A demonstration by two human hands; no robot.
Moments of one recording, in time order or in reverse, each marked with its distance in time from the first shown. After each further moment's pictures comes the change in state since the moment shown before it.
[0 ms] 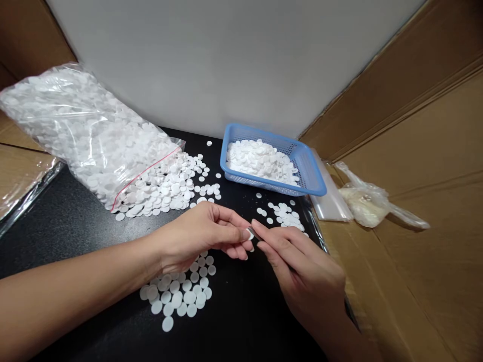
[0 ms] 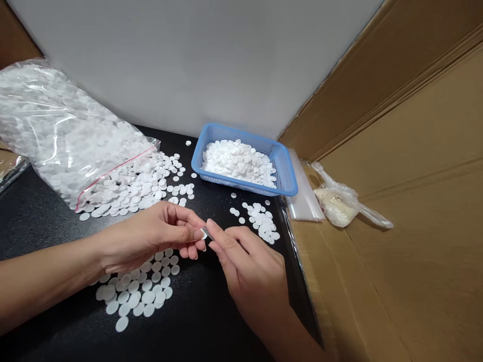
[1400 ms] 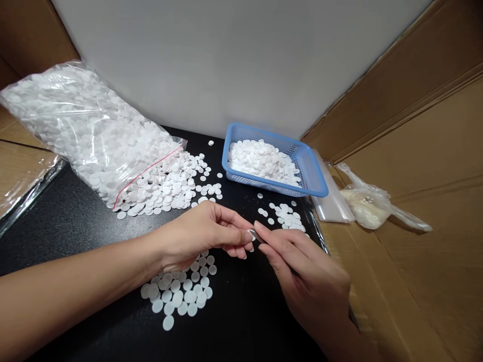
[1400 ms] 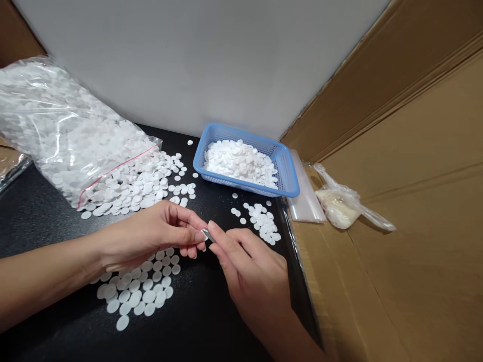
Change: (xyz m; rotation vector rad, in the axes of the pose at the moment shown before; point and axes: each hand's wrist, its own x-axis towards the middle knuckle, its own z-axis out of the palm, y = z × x) left_hand 0.001 -0.003 -0.003 0.033 -0.040 0.034; right_hand -0.001 -0.002 -0.003 -0.022 0.004 -0.018
